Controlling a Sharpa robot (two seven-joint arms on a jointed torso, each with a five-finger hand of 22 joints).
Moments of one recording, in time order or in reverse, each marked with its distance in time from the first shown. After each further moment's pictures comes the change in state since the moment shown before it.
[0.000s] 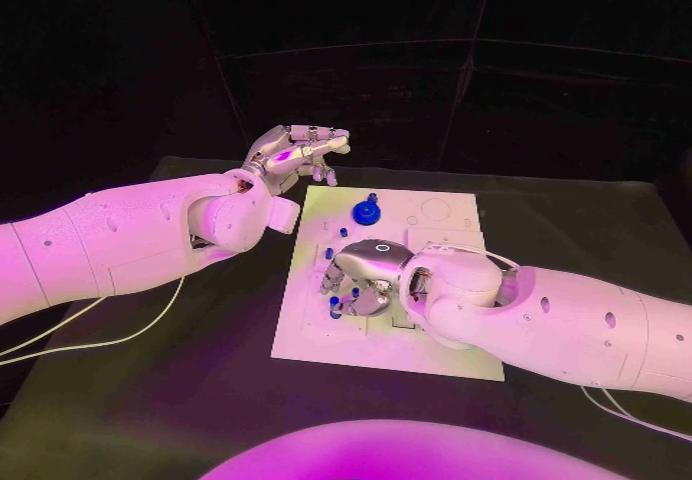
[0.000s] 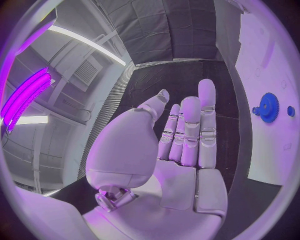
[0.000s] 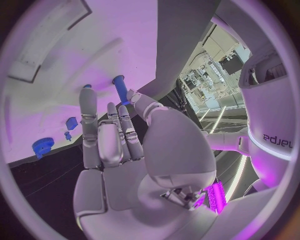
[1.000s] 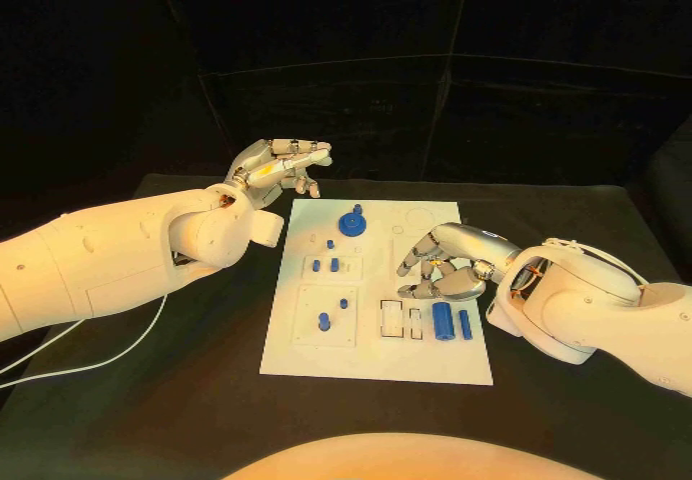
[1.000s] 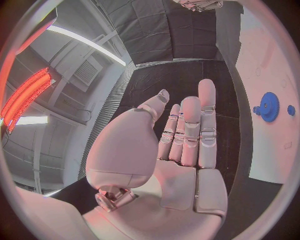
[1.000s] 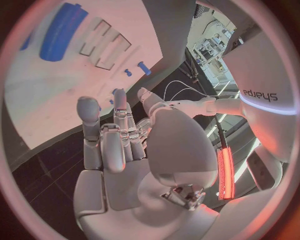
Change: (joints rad) left arm 0.000 -0.008 0.000 0.000 0.000 0.000 -0.004; left_hand 0.000 0.000 0.000 0.000 0.000 -0.004 0.004 0.000 0.000 0.000 0.000 0.000 -0.001 0.000 0.000 0.000 -0.001 0.000 0.000 0.000 0.000 0.000; right arm 0.055 -0.435 0.004 0.240 0.268 -0.168 -0.043; right_hand -0.079 -0.028 -0.195 0.123 0.121 0.074 -0.056 0.078 0.023 0.318 -0.085 0.350 0.142 0.000 -0.058 0.094 0.181 -0.017 0.112 -0.058 0.110 0.181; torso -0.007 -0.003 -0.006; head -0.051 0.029
